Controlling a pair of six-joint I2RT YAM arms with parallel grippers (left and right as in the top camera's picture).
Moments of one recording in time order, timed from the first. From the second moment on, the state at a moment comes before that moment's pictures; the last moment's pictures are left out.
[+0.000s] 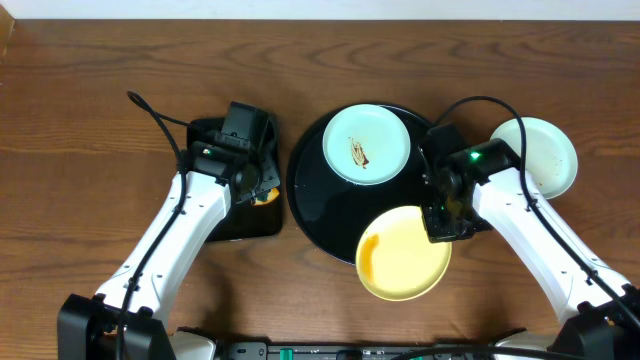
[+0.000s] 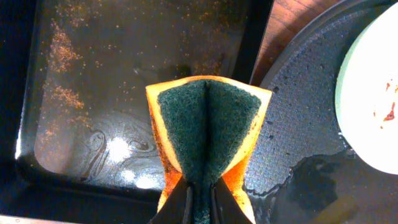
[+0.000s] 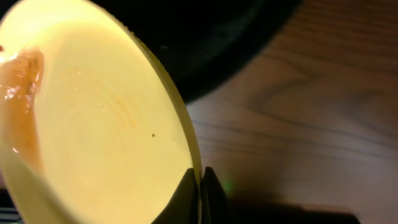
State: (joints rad) left arm -0.29 1.49 1.10 -0.86 -0.04 -0.65; right arm 0.39 1.53 1.15 -1.30 0.05 0.27
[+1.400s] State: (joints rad) left arm -0.29 1.49 1.10 -0.86 -0.04 -0.64; right arm 0.25 1.53 1.16 -1.39 0.16 0.29
